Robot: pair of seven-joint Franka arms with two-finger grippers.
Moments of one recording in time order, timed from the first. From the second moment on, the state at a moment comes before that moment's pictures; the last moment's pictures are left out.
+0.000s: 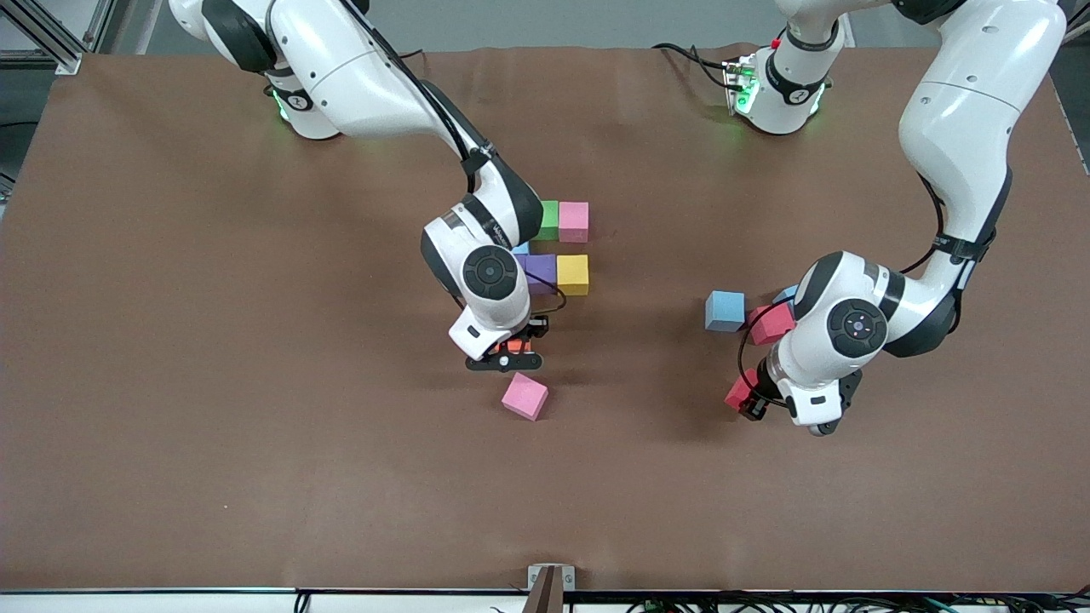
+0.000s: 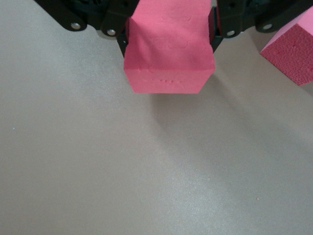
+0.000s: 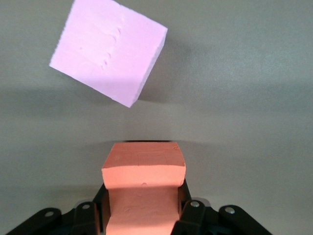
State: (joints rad) left arm 0.22 0.71 -0.54 -1.65 0.44 2.29 -1.44; right arm 0.70 0.83 -0.05 -1.34 0.07 2.11 0.62
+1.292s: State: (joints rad) left arm 0.22 0.71 -0.54 -1.65 0.44 2.29 -1.44; right arm 0.71 0.83 -0.05 -1.36 0.07 2.13 0.63
